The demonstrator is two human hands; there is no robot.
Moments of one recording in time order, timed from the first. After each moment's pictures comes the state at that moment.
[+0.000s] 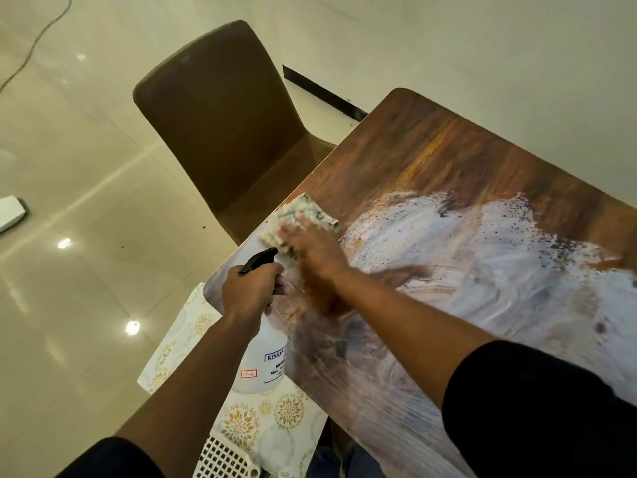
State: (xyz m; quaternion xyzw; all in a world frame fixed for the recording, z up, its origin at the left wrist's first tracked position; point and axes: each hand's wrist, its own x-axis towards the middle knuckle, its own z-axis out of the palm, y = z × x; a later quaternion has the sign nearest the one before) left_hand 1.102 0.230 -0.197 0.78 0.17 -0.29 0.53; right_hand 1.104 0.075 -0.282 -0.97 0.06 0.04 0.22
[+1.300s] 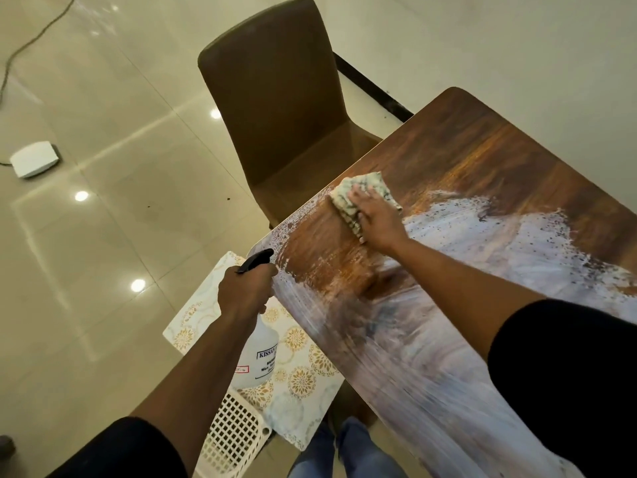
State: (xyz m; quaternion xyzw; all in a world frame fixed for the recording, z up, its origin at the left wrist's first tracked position) left_hand 1.095 0.322 -0.204 0.77 0.23 -0.25 0.54; right_hand 1.118 0.028 -0.275 -0.96 0.12 0.04 0.24
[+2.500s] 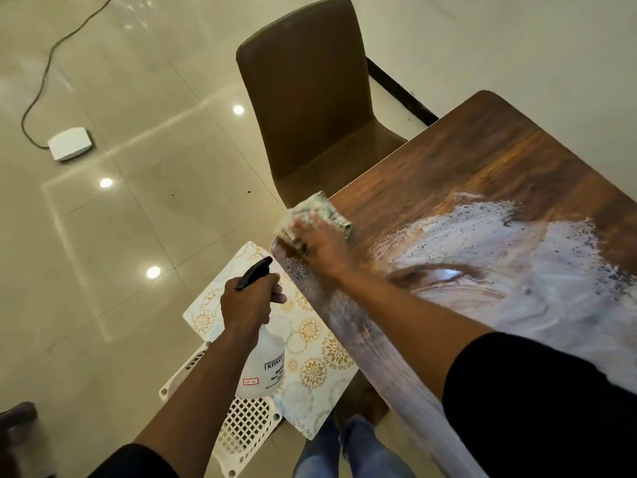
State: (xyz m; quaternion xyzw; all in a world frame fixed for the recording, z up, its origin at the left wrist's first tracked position) left_hand 1.060 0.364 -0.195 0.74 0.26 -0.21 0.58; right_hand 1.109 0.186 -0.269 -0.96 0.02 0.09 0.27
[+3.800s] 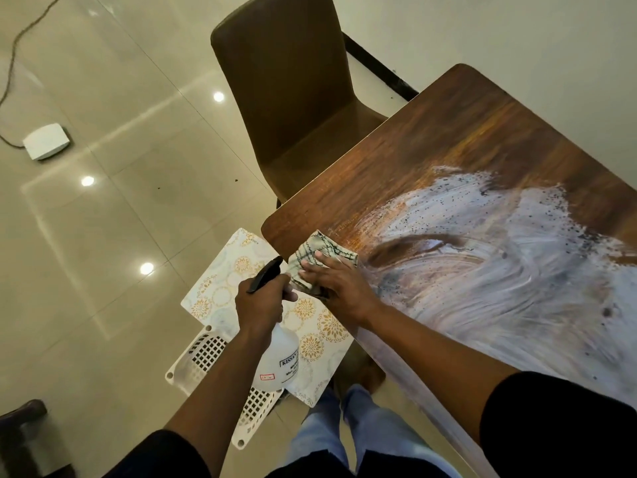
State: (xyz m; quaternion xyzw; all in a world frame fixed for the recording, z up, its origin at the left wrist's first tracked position) left_hand 1.017 0.351 -0.196 0.73 0.27 -0.25 0.57; right_hand 0.980 0.164 -0.296 -0.93 -0.09 0.04 0.35
